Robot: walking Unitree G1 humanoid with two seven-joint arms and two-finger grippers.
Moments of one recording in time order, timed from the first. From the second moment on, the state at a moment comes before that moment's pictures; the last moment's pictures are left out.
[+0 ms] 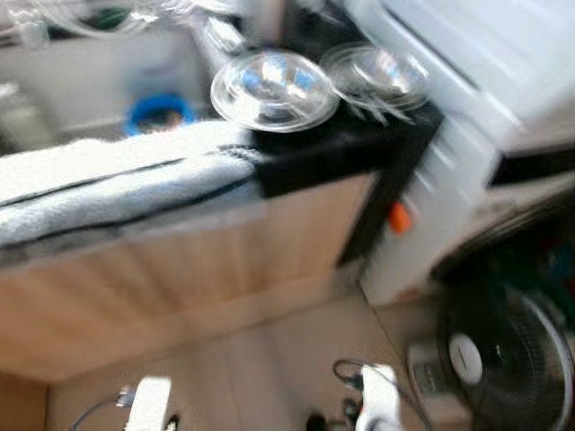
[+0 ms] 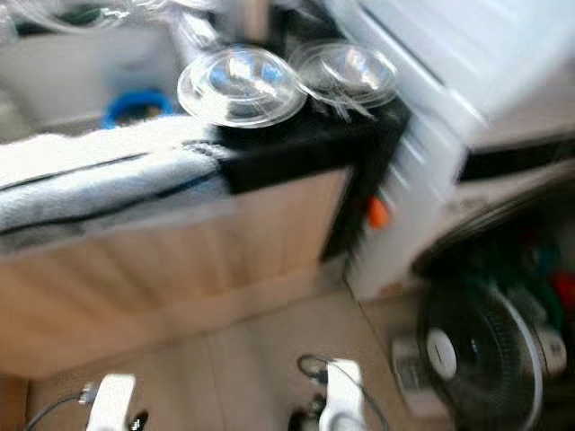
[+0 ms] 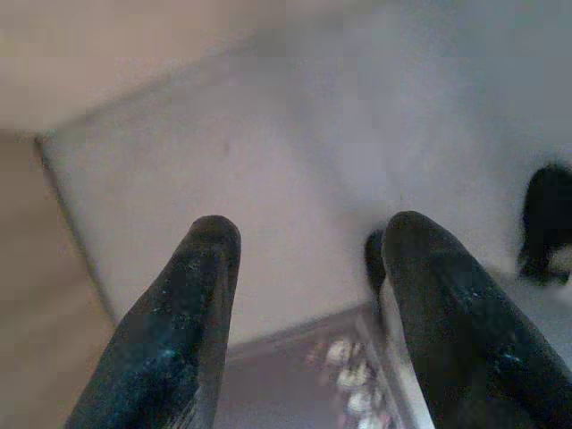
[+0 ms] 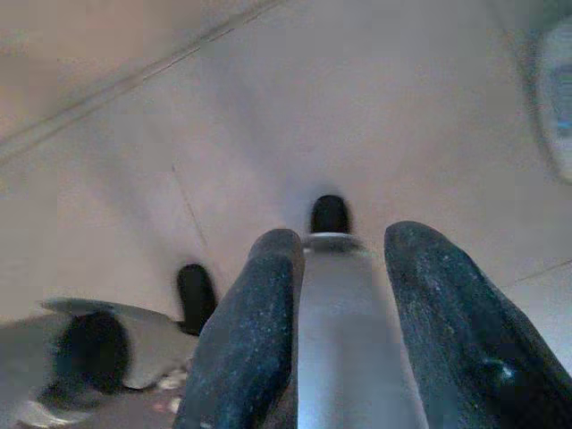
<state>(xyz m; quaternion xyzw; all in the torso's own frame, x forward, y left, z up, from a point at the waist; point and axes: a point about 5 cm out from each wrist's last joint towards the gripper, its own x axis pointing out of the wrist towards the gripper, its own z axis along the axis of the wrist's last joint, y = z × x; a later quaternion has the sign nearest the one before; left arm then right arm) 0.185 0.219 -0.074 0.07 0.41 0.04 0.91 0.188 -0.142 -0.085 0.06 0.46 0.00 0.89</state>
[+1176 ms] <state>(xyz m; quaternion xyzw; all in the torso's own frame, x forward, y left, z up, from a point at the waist) 0.182 0.215 -0.075 0.03 0.40 0.04 0.92 0.187 -0.240 -0.071 0.04 0.45 -0.04 0.89</state>
